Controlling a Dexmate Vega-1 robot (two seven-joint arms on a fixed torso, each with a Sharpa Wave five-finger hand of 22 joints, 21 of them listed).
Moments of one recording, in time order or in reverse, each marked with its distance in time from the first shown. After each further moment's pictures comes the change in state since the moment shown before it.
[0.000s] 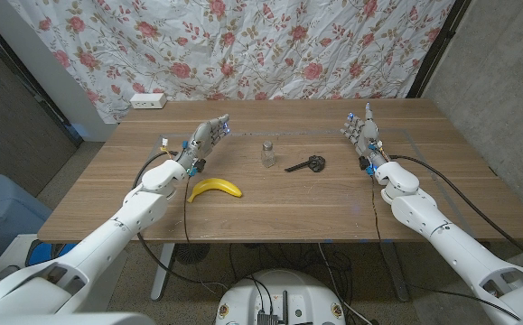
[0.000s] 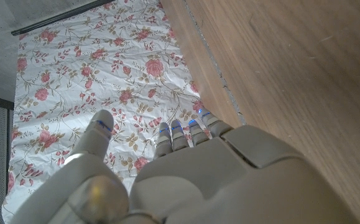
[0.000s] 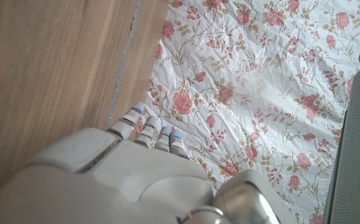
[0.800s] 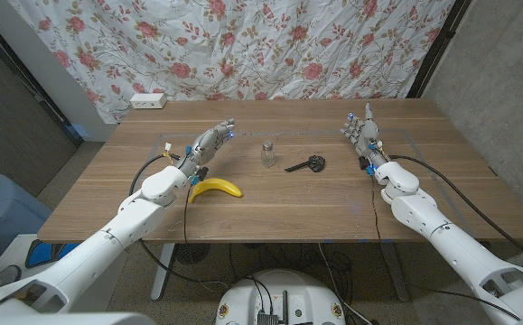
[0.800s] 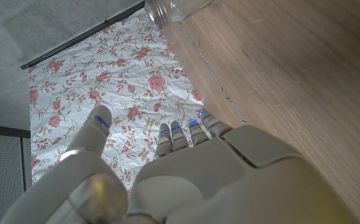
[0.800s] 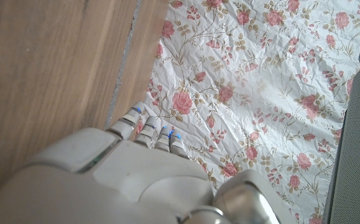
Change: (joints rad) left arm 0.106 0.079 0.005 -0.187 0.103 0.020 0.112; left_hand 0.052 -0.024 0.008 -0.008 0.008 -0.041 0.016 0.000 0.000 -0.025 -0.007 -0.012 0.005 0.000 0.000 0.000 0.000 -0.050 0.004 -0.007 0.000; right arm 0.000 0.000 0.000 0.000 0.000 0.000 0.000; right_hand 0.000 0.000 0.000 0.000 0.000 0.000 0.000 0.000 0.000 0.000 0.000 0.000 0.000 0.000 0.000 0.000 0.000 0.000 0.000 0.000 0.000
